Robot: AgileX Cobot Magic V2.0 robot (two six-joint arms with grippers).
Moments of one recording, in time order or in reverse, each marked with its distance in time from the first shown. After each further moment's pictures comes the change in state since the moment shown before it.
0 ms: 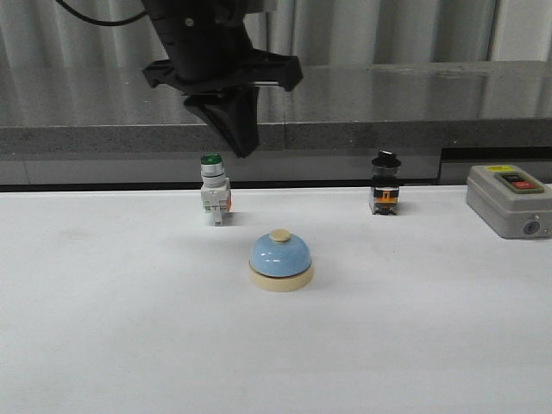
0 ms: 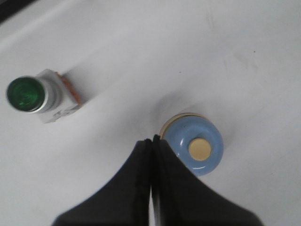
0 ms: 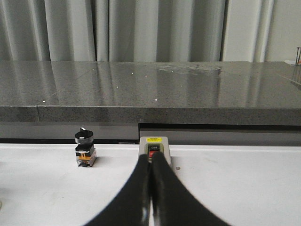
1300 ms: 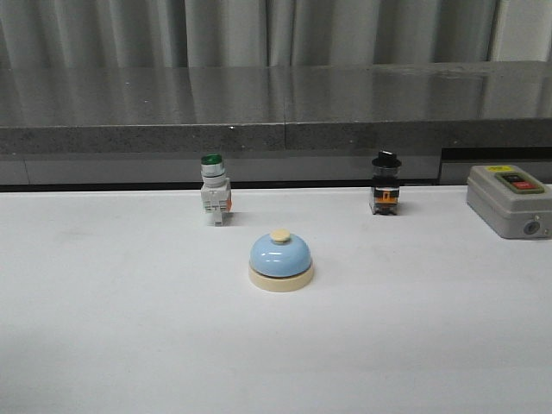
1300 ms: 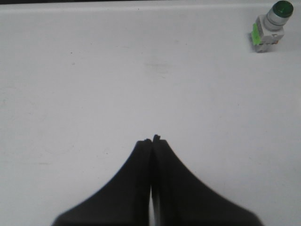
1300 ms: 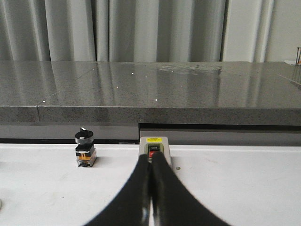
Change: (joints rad) left arm 0.488 -0.952 0.931 0.004 -0.303 -0.028; right arm 0.000 0.000 0.000 0.000 0.000 0.000
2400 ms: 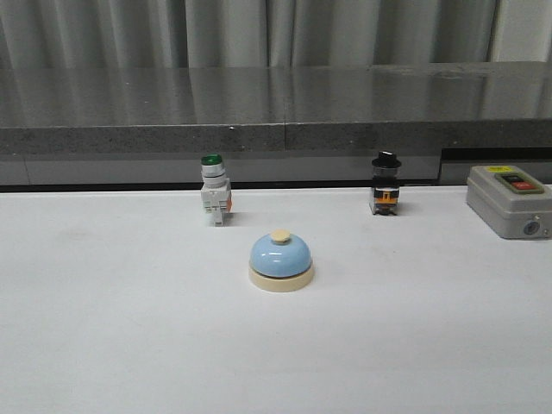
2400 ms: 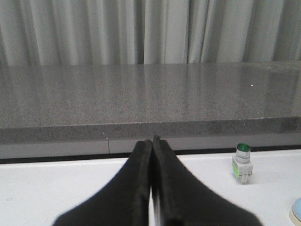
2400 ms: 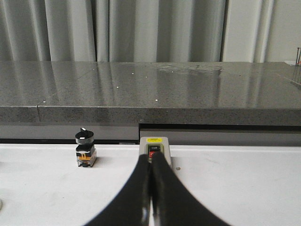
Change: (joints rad) left arm 0.000 -0.928 0.495 0.001 -0.383 0.017; right arm 0.000 0.000 0.000 0.000 0.000 0.000
